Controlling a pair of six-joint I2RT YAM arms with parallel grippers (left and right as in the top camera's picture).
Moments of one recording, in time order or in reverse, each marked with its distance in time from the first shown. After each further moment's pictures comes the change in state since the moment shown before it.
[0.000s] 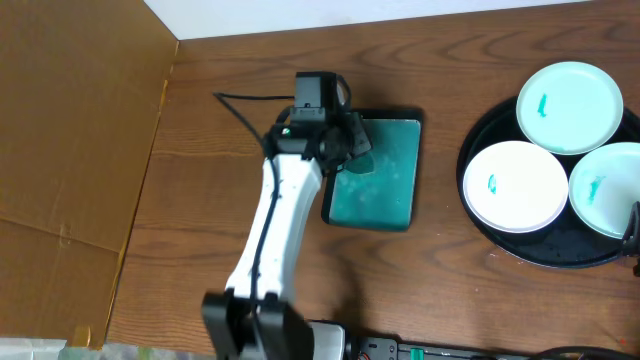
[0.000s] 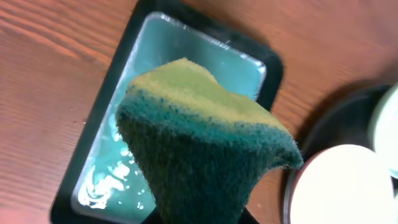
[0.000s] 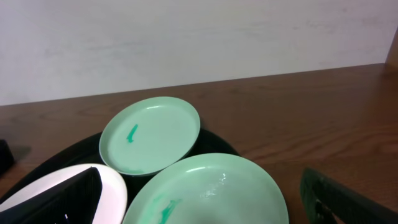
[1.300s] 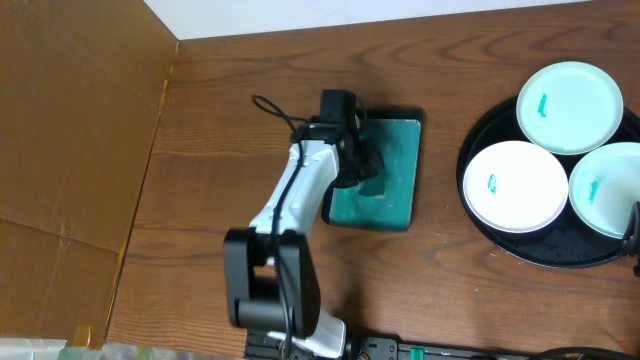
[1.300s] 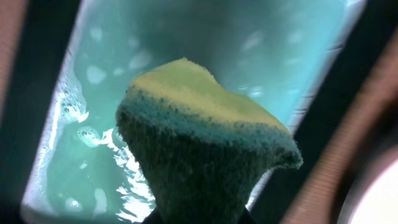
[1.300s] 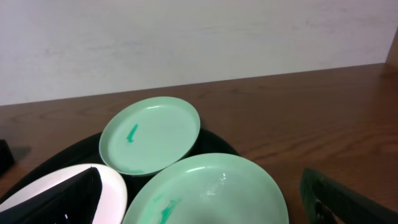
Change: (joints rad) left arm 0.000 0.142 -0.100 0.063 0.058 -0.004; right arm 0.000 0.000 0.000 0.000 0.000 0.000
